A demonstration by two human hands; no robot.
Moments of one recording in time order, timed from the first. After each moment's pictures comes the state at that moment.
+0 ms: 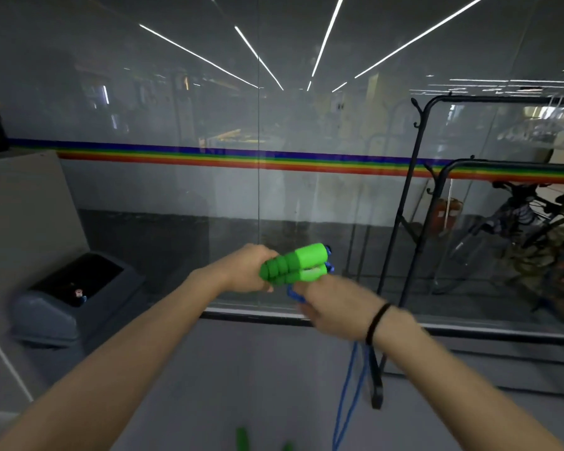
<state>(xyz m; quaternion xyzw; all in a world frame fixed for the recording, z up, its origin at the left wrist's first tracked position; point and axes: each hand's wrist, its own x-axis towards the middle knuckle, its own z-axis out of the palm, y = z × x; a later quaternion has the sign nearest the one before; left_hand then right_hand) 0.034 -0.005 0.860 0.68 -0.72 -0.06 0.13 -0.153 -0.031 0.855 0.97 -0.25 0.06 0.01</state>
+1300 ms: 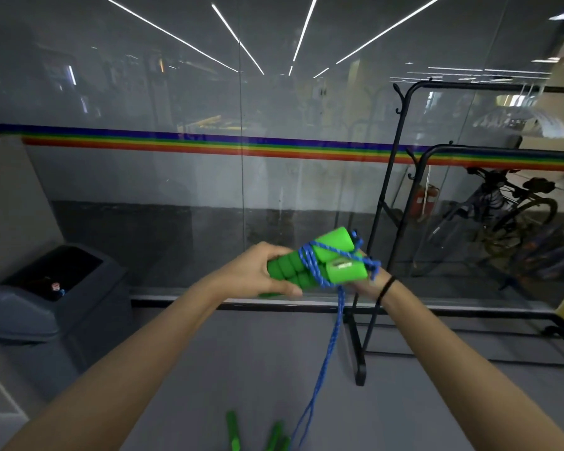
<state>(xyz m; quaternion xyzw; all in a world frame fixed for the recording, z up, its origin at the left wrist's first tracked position) 0.001 0.014 0.842 0.53 -0.72 -0.30 0.34 -0.184 -0.099 0.821 0.73 -0.19 0.30 -0.58</state>
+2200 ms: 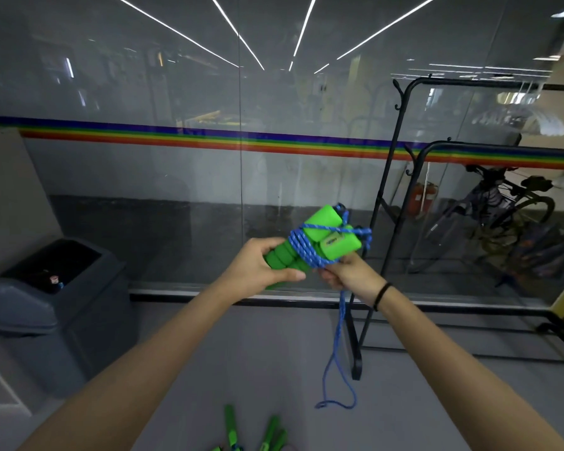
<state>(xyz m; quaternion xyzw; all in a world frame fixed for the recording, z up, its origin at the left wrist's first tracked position) -0.013 0.009 0.819 0.53 -0.63 -0.27 0.50 -0.186 -0.085 0.809 0.74 -0.29 0.29 -0.54</state>
